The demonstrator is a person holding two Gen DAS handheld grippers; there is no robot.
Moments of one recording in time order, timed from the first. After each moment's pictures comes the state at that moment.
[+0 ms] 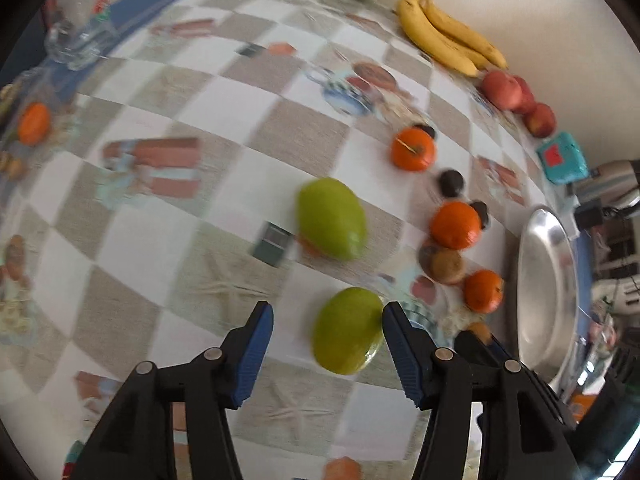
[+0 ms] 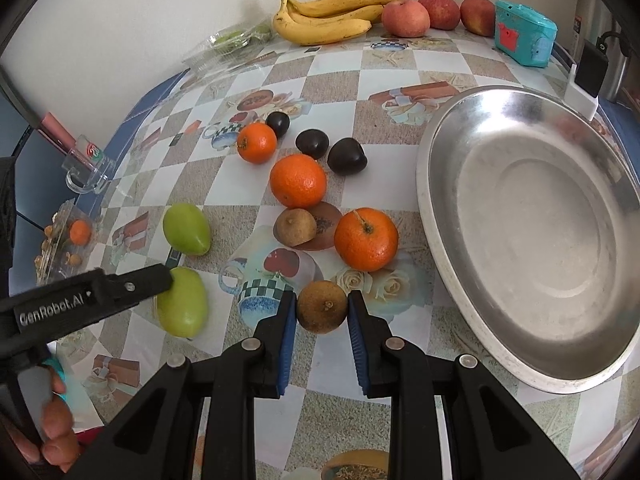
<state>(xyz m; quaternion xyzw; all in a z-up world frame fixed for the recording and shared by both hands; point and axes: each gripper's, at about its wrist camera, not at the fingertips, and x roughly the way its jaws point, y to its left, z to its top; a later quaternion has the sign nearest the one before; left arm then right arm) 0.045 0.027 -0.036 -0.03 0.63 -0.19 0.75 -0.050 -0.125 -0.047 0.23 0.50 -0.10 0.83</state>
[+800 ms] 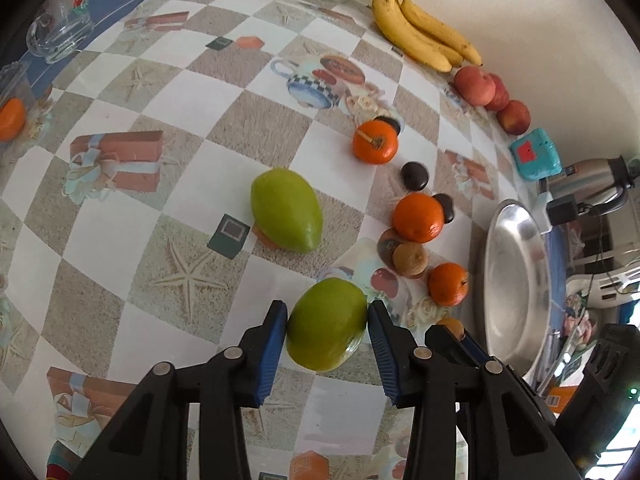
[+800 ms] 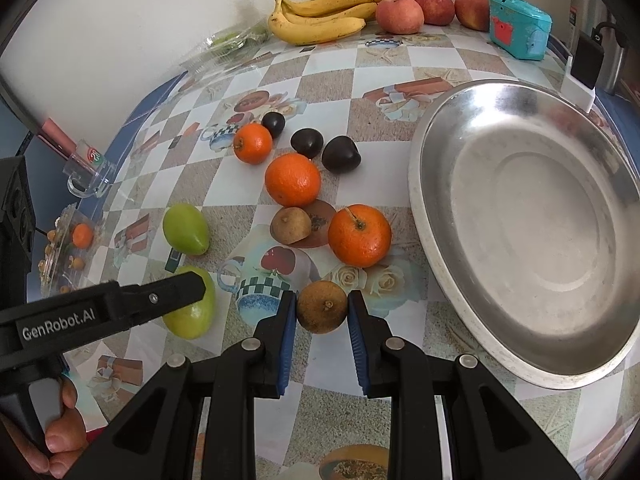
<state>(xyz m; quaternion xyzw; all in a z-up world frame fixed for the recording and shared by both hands) 0.040 0.024 -0.028 -0.07 0.63 -0.23 0.74 -0.055 -0.129 -0.045 0.24 0.50 -0.10 0.83</state>
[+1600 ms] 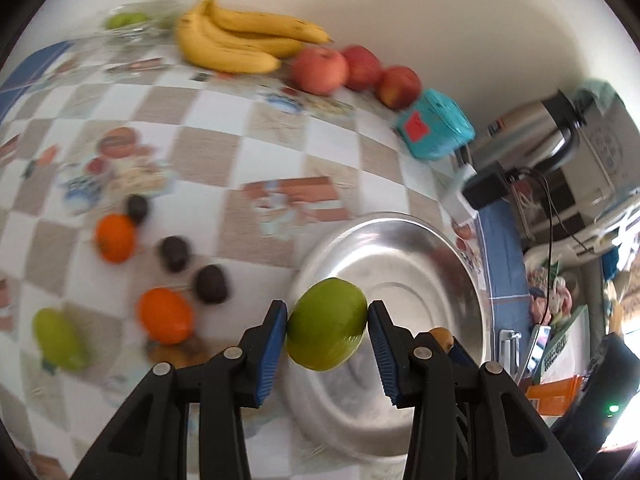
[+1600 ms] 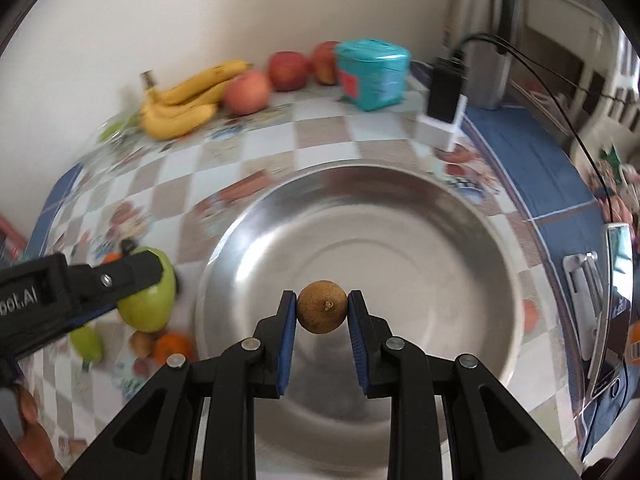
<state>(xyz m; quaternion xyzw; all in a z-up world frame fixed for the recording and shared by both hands) 0.038 -0.166 0.002 0.00 0.59 -0.35 0.73 -0.086 -0.244 -0.020 0.24 0.44 -0.28 0.82</state>
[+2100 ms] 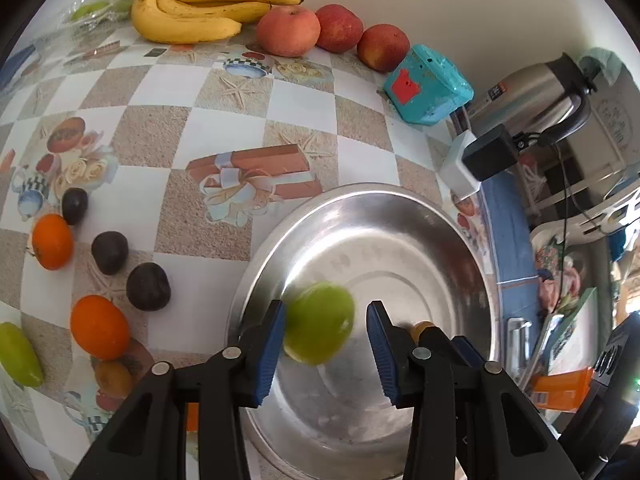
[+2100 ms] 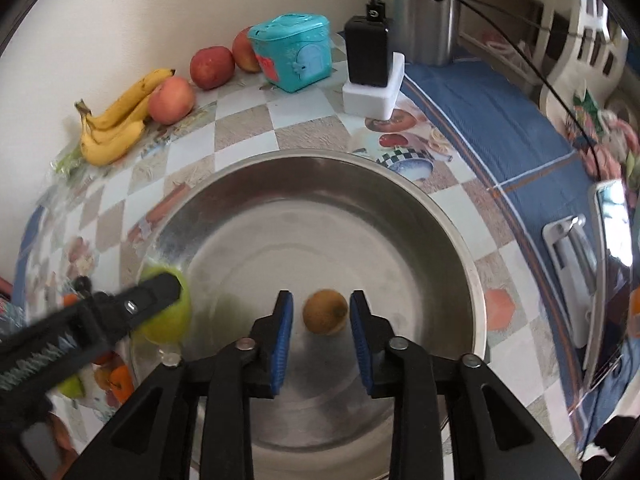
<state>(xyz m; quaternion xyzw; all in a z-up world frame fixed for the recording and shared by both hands) 0.032 -0.200 -0.026 0.02 0.61 -0.36 0.71 -0.102 -0.290 -0.042 0.31 0.45 -0.32 0.77</state>
